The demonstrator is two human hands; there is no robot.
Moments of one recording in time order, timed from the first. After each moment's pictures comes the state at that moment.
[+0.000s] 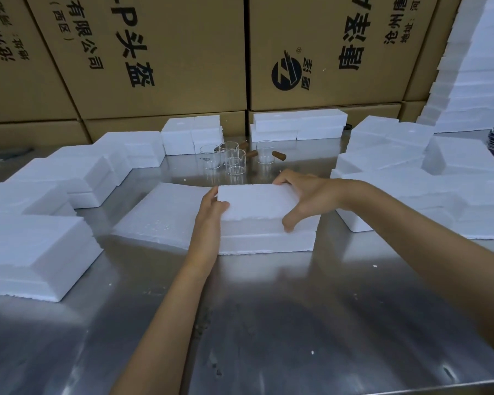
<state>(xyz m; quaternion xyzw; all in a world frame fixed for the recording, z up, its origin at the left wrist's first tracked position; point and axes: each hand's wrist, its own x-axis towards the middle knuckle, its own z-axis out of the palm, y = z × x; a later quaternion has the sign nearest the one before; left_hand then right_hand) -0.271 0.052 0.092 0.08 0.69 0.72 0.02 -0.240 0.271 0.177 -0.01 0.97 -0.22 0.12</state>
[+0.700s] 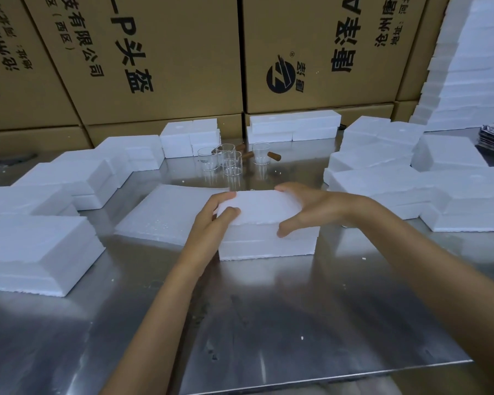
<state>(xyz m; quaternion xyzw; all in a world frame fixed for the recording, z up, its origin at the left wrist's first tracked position) -0.245 0.043 0.106 0.15 0.74 0.65 0.05 -0.200 0.268 0.171 0.01 0.95 -0.28 0.14</state>
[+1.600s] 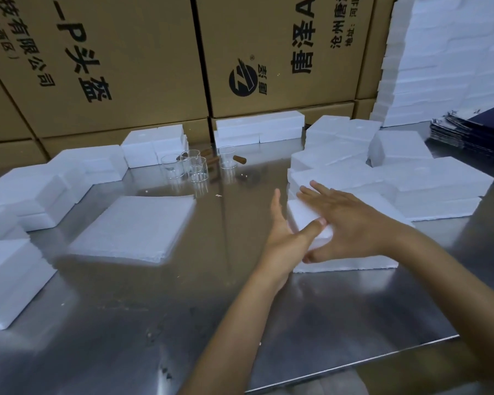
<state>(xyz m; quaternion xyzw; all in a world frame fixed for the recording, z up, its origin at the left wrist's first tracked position) -0.177 0.206 0.094 0.22 0.65 0.70 0.20 -0.121 0.350 0.145 -0.03 1.00 -0.08 -0.02</state>
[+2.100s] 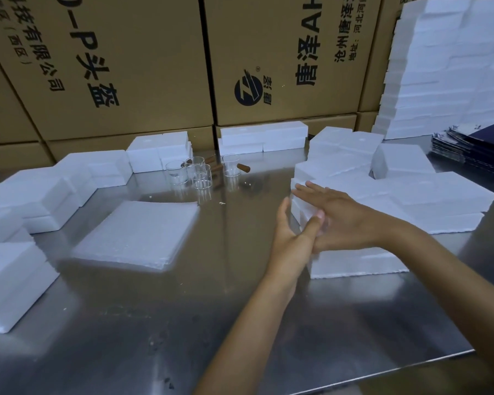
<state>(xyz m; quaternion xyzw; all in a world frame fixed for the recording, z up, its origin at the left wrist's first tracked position) -0.170 0.214 0.109 0.18 0.61 0.76 0.16 -0.141 0.348 0.162 -0.05 0.99 -0.16 -0.04</state>
